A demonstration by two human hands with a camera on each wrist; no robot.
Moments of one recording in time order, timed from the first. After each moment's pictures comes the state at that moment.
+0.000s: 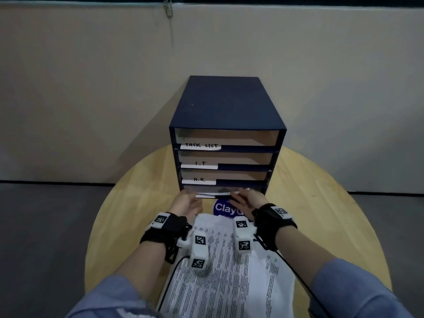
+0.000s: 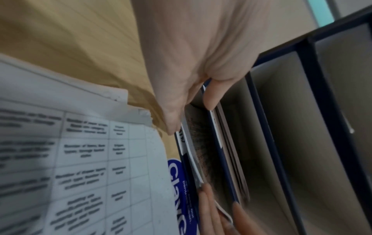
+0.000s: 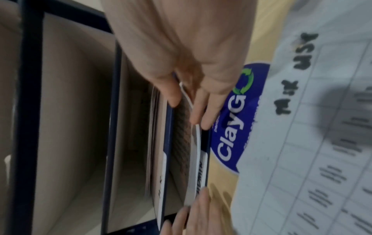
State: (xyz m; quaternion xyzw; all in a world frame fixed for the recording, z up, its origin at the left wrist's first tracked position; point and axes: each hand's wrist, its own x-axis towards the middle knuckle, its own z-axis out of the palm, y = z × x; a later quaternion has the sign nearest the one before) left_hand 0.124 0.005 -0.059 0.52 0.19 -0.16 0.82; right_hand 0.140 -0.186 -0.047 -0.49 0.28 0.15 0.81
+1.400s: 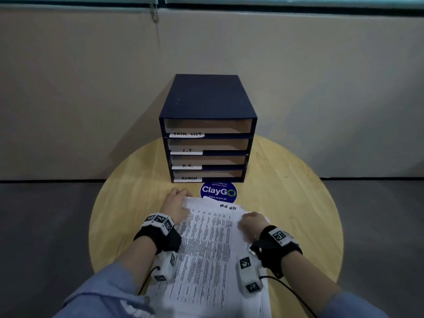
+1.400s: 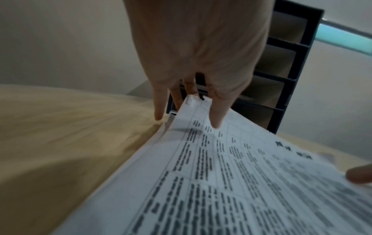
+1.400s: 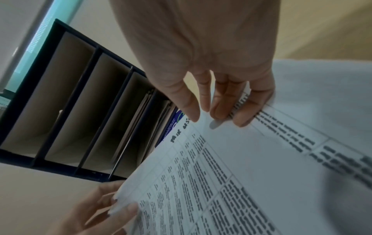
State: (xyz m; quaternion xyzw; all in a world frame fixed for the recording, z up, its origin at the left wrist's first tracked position) left_hand 0.054 0.008 -0.058 0.96 -0.05 -0.06 0.26; right_hand 0.004 -0.225 -0.053 -0.73 0.31 0.21 0.57
